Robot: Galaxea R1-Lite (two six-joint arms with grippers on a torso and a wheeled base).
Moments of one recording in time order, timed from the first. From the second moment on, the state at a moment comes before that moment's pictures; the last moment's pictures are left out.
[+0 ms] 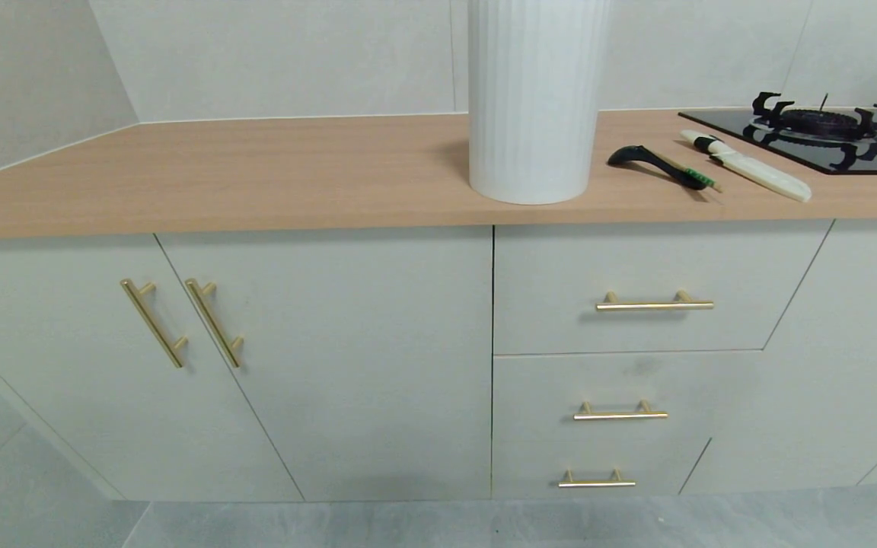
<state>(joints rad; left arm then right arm) 0.00 0.00 0.00 -0.01 0.00 -0.01 0.01 0.01 -0.08 -0.01 0.01 -0.04</state>
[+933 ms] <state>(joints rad) 0.00 0.00 0.00 -0.01 0.00 -0.01 0.21 1.01 -0.32 -0.19 0.05 -0.05</state>
